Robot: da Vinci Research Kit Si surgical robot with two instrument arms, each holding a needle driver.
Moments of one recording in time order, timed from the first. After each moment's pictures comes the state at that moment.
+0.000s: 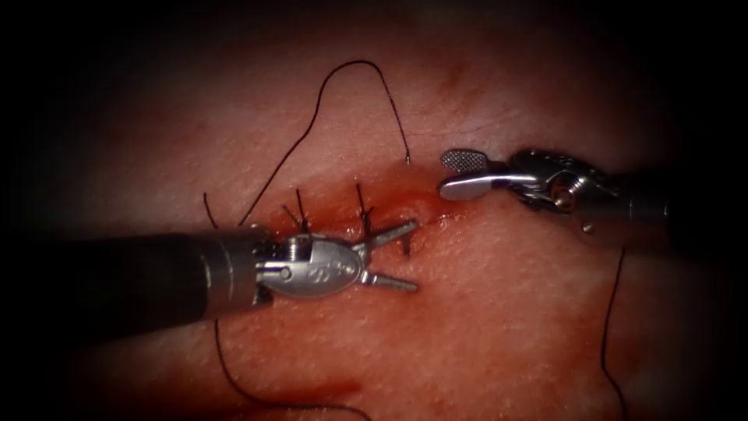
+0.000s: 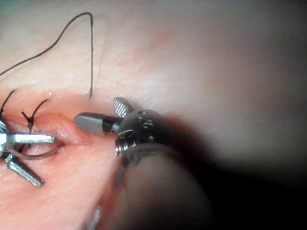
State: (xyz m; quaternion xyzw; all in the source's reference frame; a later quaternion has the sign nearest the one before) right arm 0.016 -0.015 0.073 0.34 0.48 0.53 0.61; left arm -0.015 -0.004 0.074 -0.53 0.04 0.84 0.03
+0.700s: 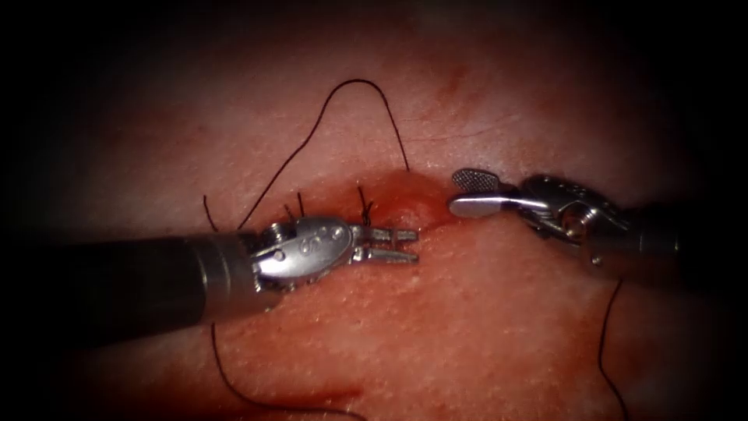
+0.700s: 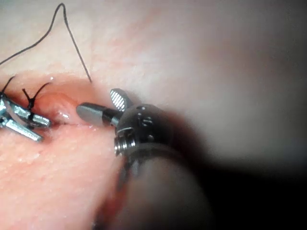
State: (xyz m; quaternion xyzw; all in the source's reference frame) right arm 0.014 -0.020 0.073 0.33 0.49 0.57 0.57; left arm -0.014 -0.002 0.072 -0.57 -0.22 0.75 0.26
